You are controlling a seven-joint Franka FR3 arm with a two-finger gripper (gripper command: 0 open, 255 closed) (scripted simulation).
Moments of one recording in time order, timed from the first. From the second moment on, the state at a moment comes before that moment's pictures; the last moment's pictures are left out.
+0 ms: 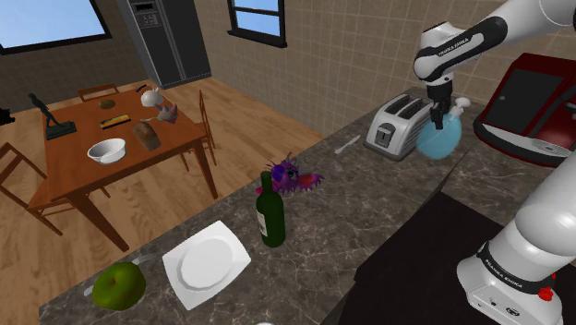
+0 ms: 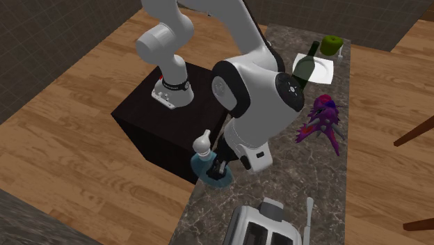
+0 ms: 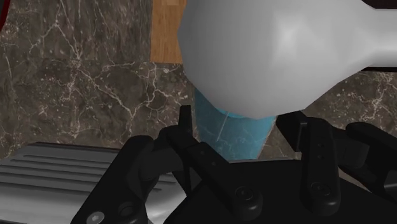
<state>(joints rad) -0.19 0.05 -0.40 -2.14 -0.35 1.95 -0.59</state>
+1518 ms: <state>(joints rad) -0.17 -0.06 -0.38 -1.94 -0.36 1.65 -0.65</state>
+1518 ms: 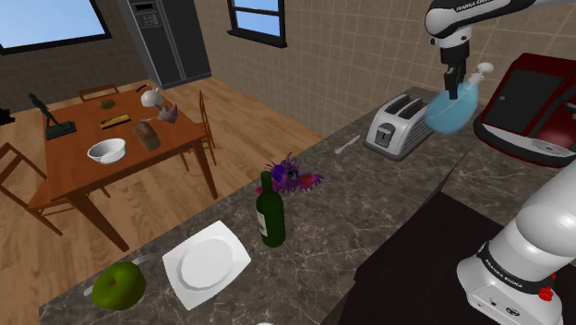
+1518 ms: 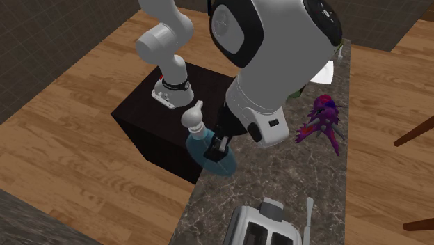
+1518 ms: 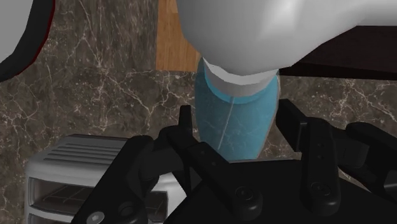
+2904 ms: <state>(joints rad) -0.17 -0.05 -0.37 -1.65 -0.36 1.39 -0.73</state>
